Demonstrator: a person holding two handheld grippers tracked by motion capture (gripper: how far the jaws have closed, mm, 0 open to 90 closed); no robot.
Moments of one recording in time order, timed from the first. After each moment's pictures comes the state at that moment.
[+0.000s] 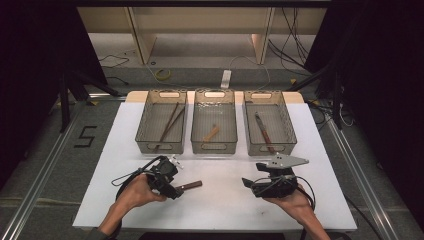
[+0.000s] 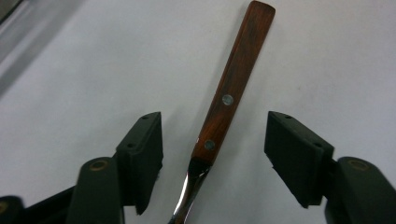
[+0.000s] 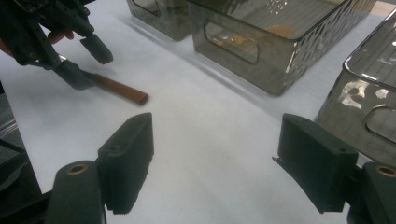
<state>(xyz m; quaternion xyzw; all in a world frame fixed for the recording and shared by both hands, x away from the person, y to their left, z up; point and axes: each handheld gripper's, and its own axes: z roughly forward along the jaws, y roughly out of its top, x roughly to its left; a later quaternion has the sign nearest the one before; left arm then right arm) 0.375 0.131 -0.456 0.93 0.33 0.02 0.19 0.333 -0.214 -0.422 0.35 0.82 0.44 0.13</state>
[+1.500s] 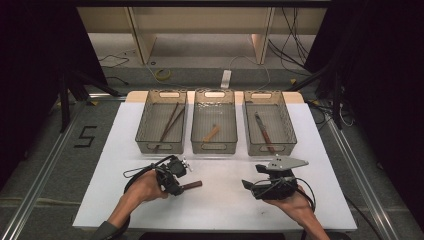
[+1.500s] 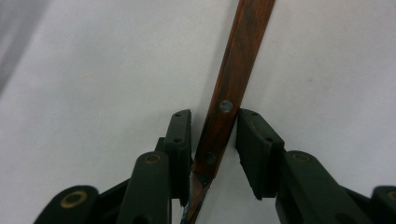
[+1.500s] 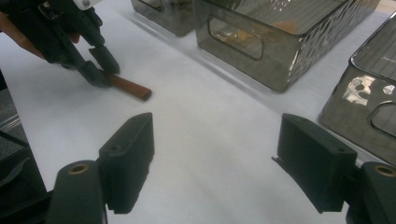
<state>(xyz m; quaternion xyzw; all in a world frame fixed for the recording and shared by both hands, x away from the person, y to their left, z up) 0.384 0.108 -0.461 0.95 0.28 0.02 0.12 0.330 -0.214 -0.423 0.34 0.82 0.43 0.13</state>
